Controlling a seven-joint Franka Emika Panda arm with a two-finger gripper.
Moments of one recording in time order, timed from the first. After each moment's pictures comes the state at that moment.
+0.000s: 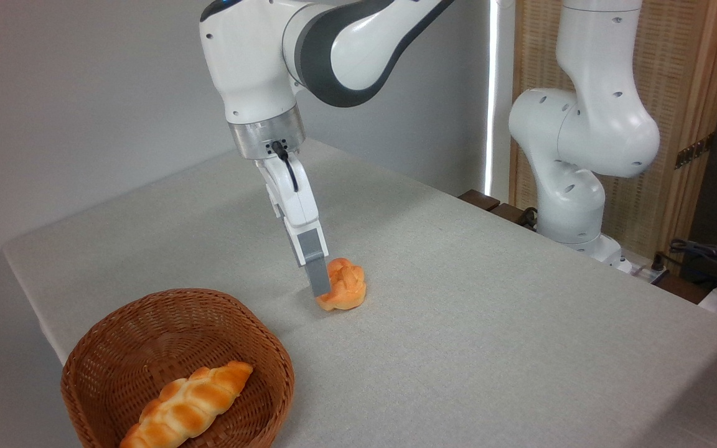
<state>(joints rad) -0.03 -0.11 -0.20 -2.11 0.05 1.95 0.86</state>
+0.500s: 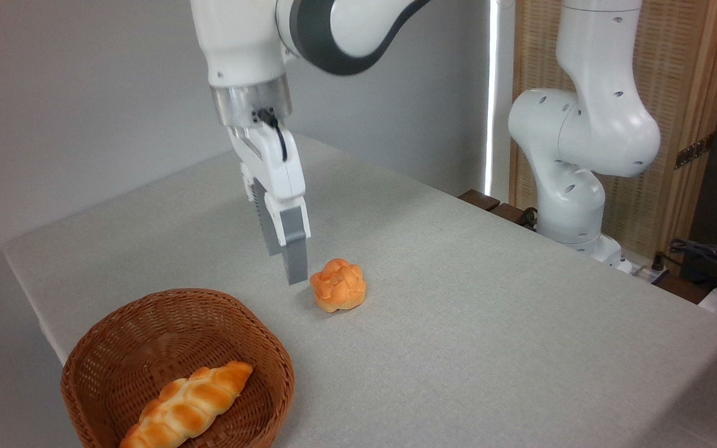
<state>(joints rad) 0.00 -0.12 -0.19 -1.99 0.05 1.95 0.81</state>
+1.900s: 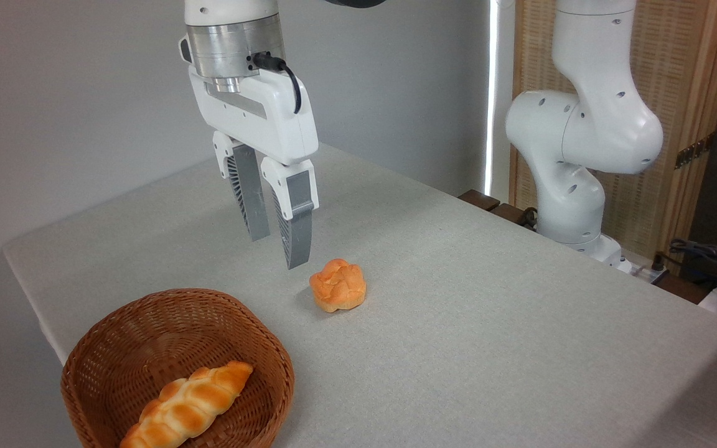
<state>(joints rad) 0.12 -0.04 -0.19 -1.73 0.04 1.76 0.76</state>
